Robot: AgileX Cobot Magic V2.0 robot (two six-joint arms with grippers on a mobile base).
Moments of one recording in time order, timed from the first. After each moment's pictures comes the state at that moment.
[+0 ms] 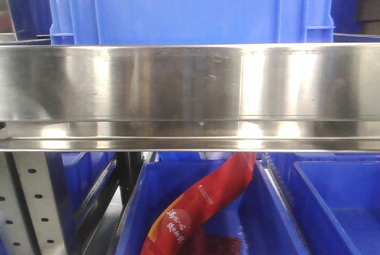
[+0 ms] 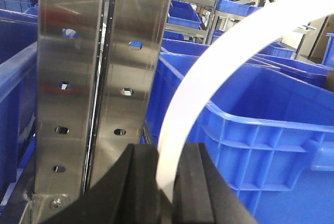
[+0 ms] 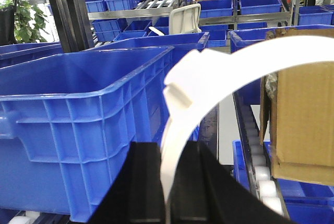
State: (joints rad) left arm -0.19 0.53 -0.61 -0.05 0.20 -0.13; right arm 0.08 0.35 -0.58 0.00 0.36 0.14
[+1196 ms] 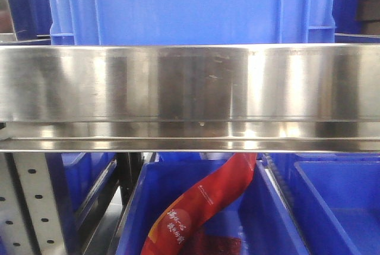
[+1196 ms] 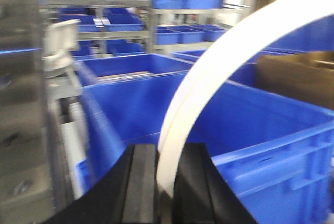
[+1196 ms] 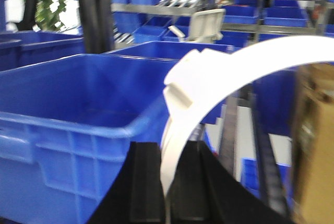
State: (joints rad) left arm -0.44 0.74 -0.89 -0.05 0.24 0.05; right arm 0.18 0.59 -0.78 0.04 0.34 -0.02
